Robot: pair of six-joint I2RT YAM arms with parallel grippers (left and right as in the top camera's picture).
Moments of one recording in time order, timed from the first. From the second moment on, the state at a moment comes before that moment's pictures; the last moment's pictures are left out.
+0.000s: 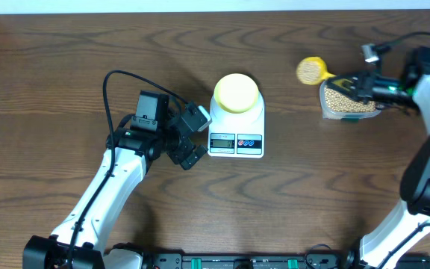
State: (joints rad) left arm -0.24 1.39 0.89 -0.57 0.36 0.60; right arm -0.25 1.99 1.47 -0.89 -1.34 -0.18
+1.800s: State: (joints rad) left arm -0.24 1.39 0.89 -0.57 0.36 0.60; right arm 0.30 1.99 1.77 -0.94 -0.59 0.07
